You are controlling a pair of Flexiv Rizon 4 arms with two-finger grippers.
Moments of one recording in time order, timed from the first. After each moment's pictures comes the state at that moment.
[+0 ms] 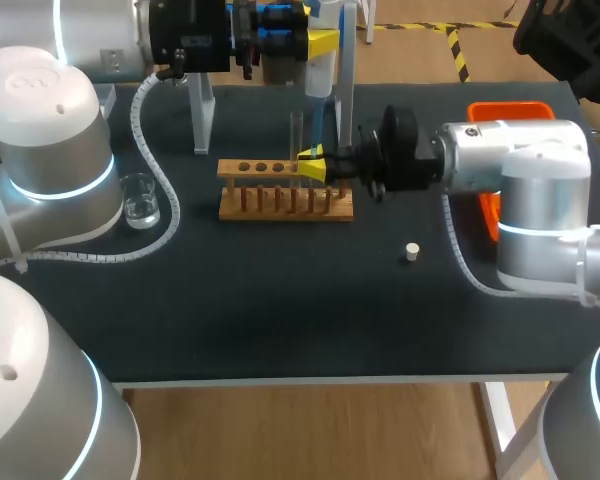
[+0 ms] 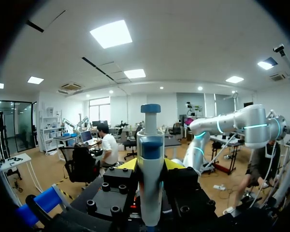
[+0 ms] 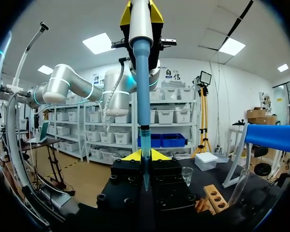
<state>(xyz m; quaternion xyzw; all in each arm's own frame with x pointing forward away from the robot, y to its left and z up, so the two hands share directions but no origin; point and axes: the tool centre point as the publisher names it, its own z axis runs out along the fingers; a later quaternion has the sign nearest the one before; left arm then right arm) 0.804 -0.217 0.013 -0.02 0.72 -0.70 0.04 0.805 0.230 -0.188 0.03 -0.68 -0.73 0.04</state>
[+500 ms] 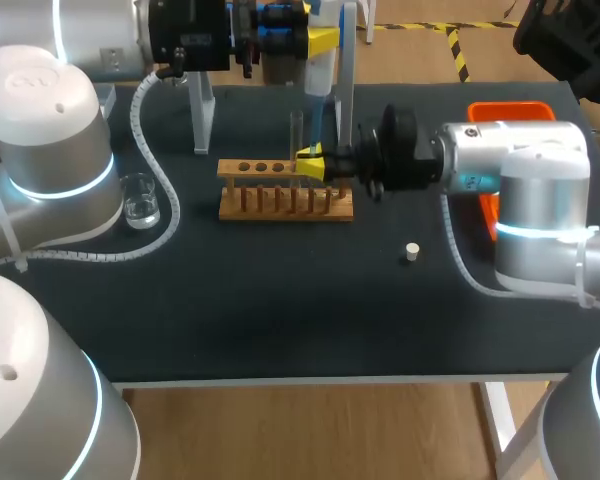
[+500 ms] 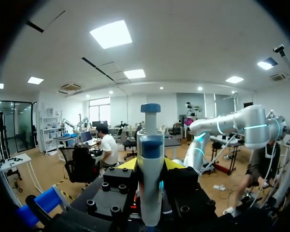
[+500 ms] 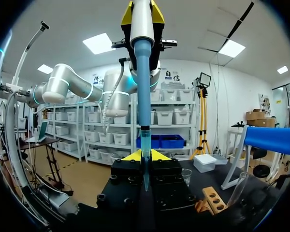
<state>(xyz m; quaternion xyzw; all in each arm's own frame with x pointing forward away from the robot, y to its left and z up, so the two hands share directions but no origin) 0.803 -0.217 0.015 -0.02 0.72 -0.70 0.04 0.806 0.232 -0.184 0.03 -0.68 -0.73 0.03</state>
